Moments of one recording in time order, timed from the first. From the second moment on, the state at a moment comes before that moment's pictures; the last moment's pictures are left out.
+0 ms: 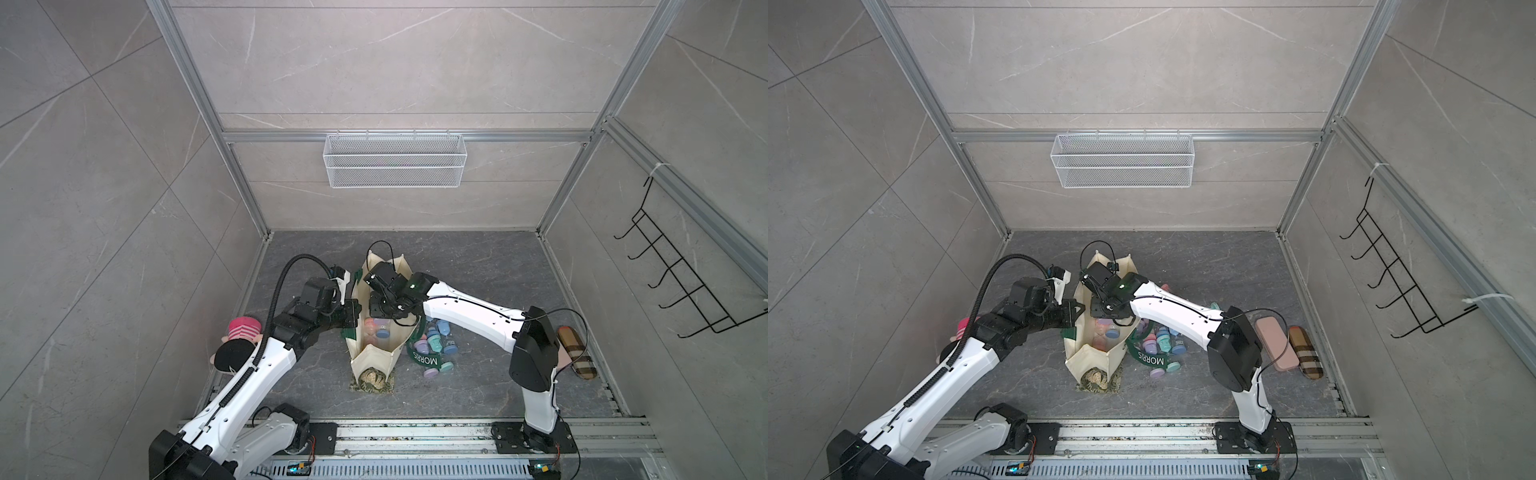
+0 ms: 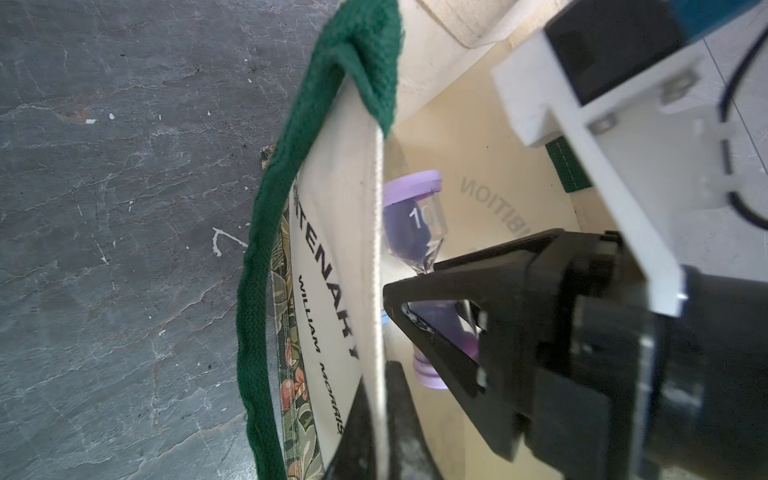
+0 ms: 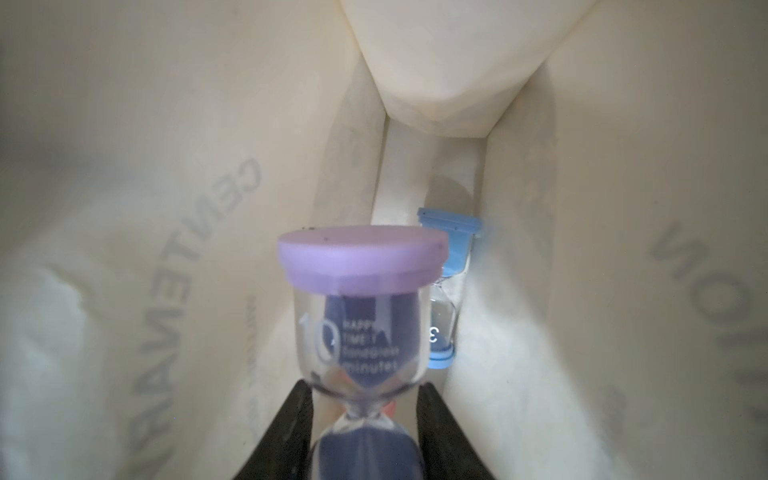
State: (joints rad) left arm -0.45 1.02 0.87 -0.57 0.22 -0.39; right arm 0.96 2.00 1.80 -0.84 0.11 0.85
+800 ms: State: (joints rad) left arm -0.45 1.02 0.87 -0.58 0.22 -0.39; right arm 0.93 2.12 1.83 -0.89 0.10 0.87
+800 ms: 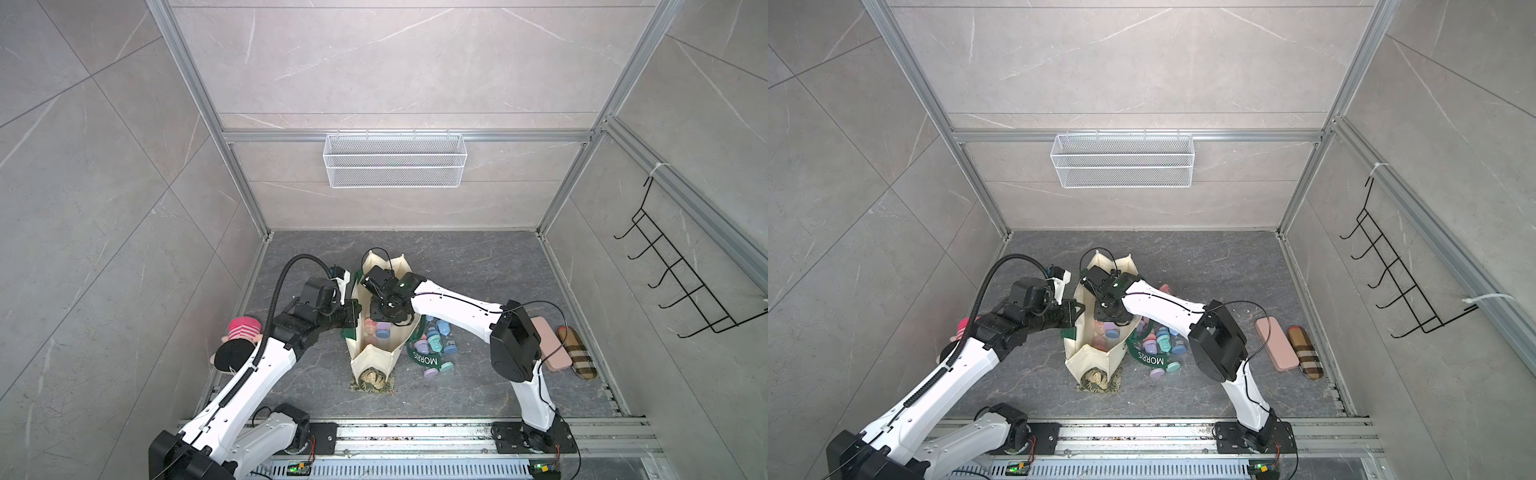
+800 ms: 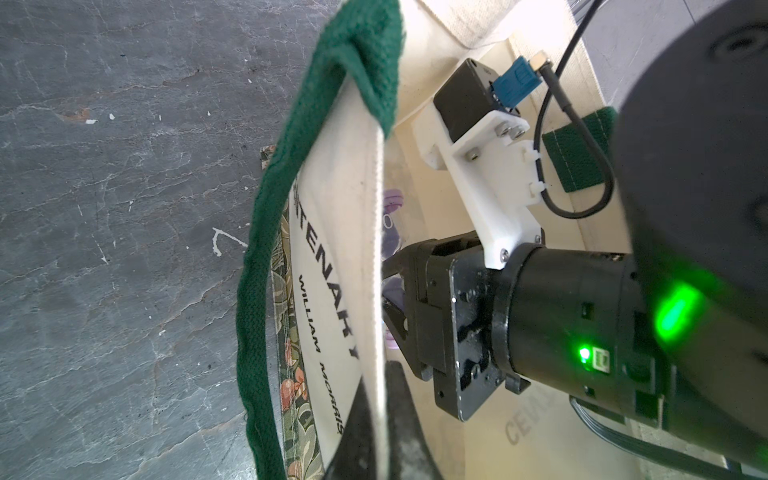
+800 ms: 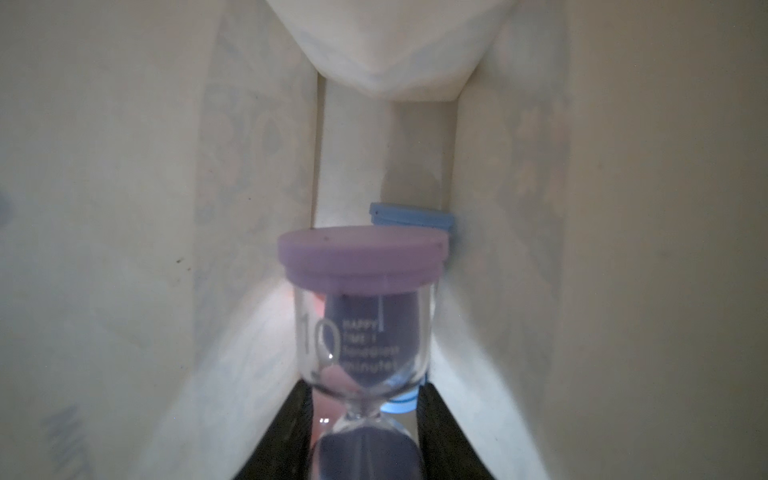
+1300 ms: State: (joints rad) left arm -0.45 1.02 0.87 -0.58 0.22 -0.39; right arm 0.93 2.12 1.83 -0.89 0.08 0.87
